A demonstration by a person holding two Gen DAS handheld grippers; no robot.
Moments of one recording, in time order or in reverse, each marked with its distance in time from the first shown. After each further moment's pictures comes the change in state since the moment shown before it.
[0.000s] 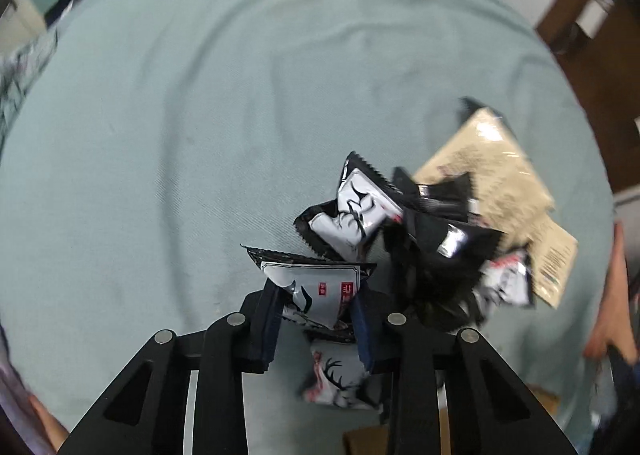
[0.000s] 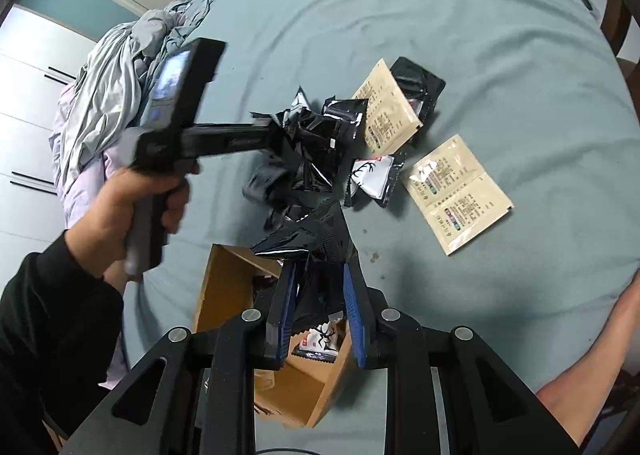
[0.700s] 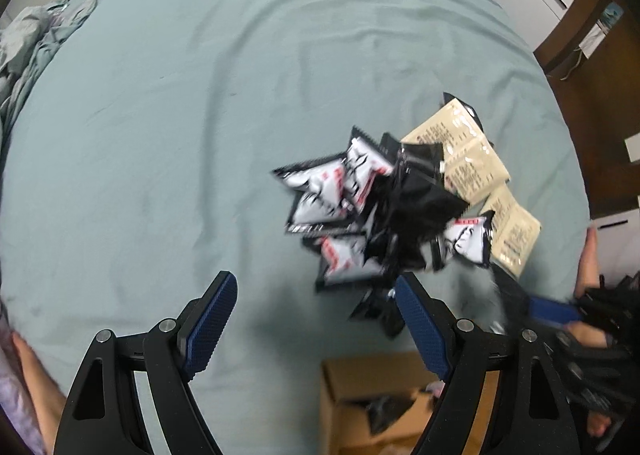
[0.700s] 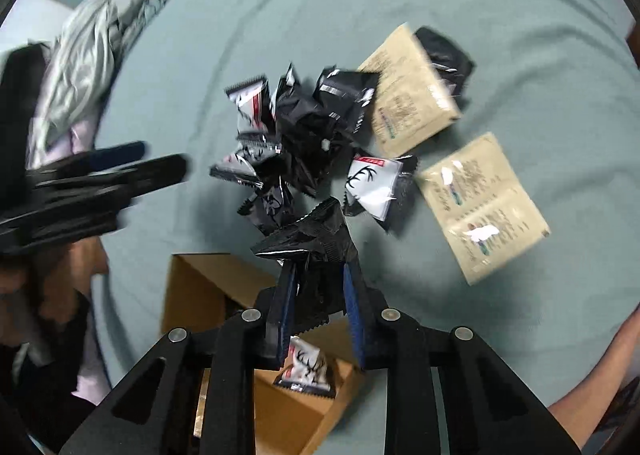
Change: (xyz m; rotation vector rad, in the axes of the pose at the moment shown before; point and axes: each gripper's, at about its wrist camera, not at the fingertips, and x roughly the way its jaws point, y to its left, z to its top) left arm -0.036 0.004 -0.042 -0.152 0.034 -0.023; right arm 0.074 -0.007 0.028 -0.012 0.072 -0.051
